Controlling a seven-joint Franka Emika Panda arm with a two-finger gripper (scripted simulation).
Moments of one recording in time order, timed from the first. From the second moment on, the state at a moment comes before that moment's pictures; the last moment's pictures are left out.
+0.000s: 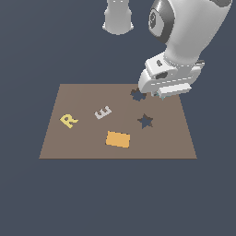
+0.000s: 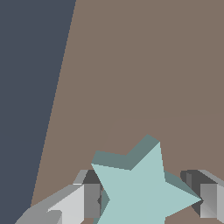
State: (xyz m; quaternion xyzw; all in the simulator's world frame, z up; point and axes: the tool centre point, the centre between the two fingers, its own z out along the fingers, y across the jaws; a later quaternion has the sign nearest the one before) arm -0.098 0.172 0.031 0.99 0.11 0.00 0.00
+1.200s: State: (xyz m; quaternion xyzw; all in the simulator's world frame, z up) arm 0.005 0.110 0.039 1.00 -0.06 0.00 0.00
